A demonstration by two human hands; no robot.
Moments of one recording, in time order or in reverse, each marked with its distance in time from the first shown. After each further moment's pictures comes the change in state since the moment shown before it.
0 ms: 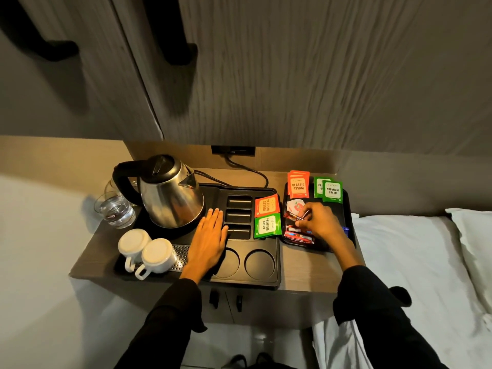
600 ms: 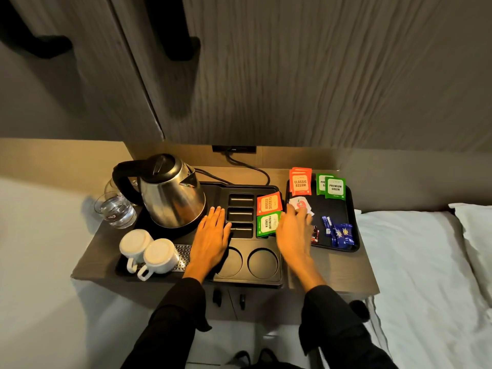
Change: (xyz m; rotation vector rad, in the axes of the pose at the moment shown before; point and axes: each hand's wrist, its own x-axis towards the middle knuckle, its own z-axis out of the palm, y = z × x) left_hand 0.002 -0.001 0.000 -0.025 0.026 0.002; right_hand -0.037 -0.058 0.073 -0.111 0.327 0.031
